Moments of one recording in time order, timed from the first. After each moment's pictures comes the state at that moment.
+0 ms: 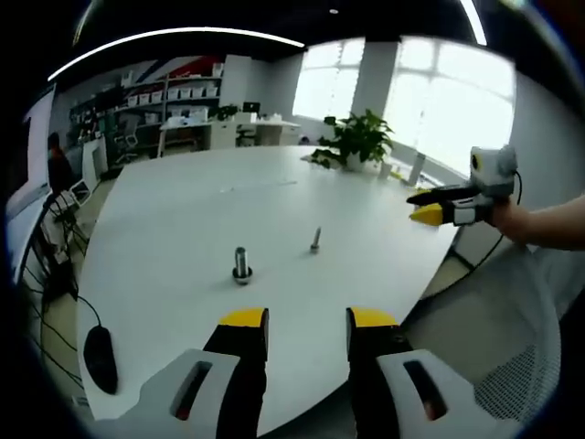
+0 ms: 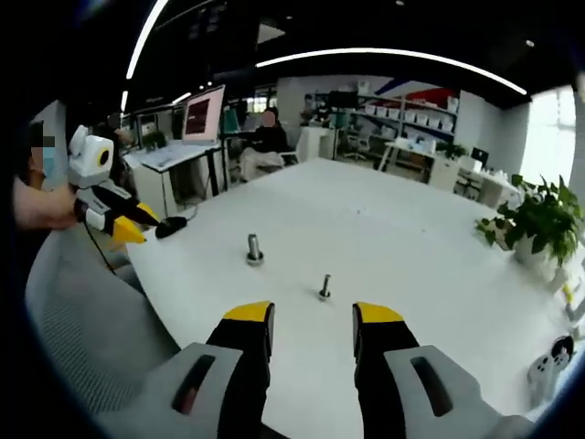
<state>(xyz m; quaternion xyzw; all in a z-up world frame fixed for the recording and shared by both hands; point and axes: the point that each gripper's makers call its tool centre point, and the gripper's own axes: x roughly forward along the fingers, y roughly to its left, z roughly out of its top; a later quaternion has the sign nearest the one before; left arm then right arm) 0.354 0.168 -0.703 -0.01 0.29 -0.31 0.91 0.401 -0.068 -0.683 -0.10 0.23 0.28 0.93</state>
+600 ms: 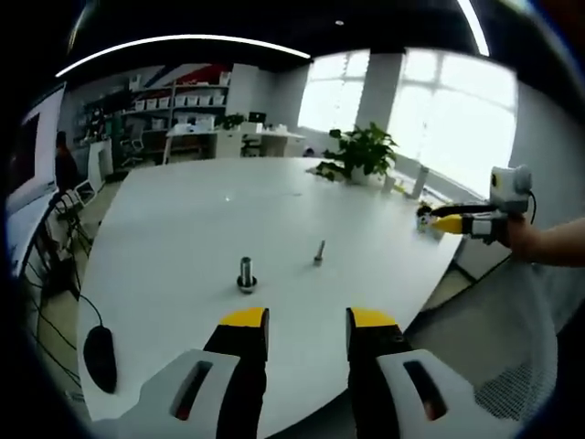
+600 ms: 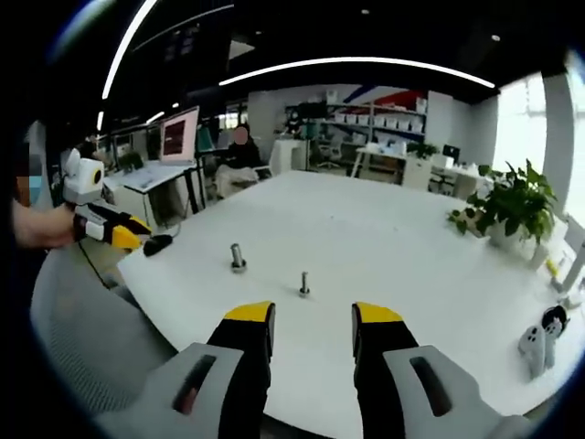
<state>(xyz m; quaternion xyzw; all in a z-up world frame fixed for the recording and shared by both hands) 0.357 0.173 -0.695 -0.03 0.27 -0.29 0.92 0.384 -0.101 -0.677 -0.07 0.22 0.23 0.95</state>
